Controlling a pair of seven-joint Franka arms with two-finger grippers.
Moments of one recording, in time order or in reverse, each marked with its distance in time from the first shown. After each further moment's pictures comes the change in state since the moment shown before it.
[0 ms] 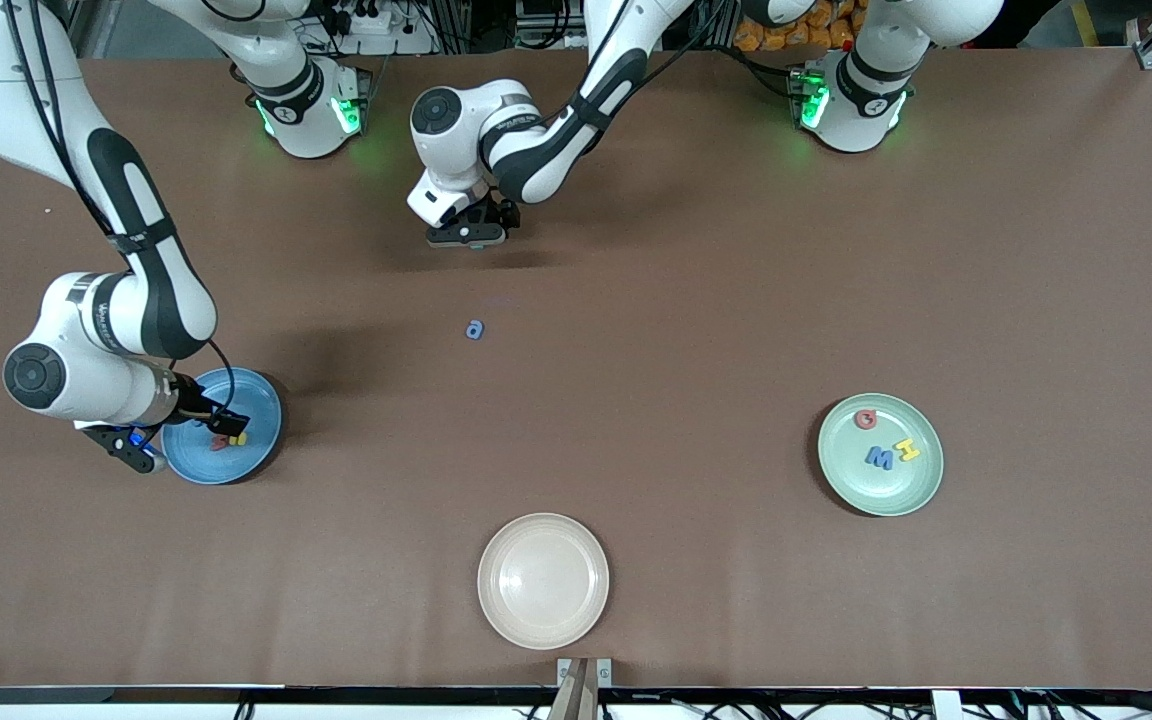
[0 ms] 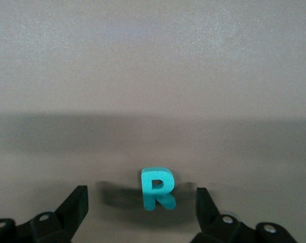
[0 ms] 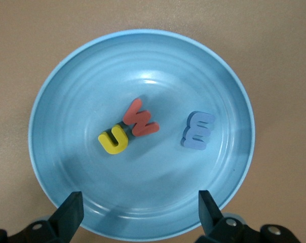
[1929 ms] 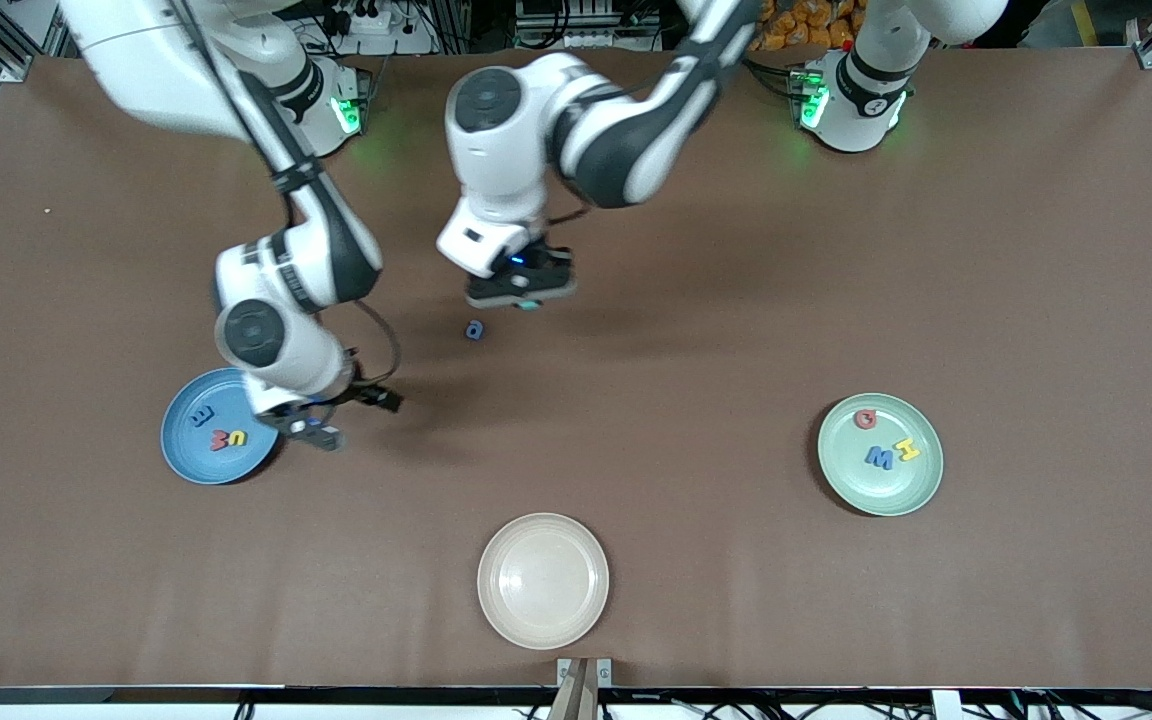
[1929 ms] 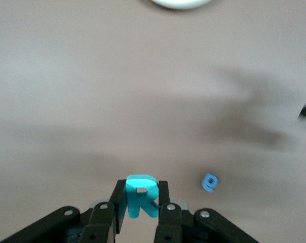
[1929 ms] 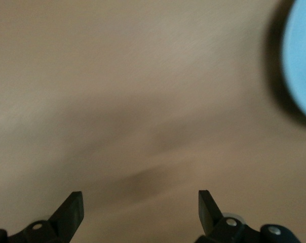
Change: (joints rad) left arm 0.187 -0.328 0.301 0.054 -0.024 -0.346 0.317; right arm 0.420 -0.051 0.041 0.011 0.002 0.000 0.202
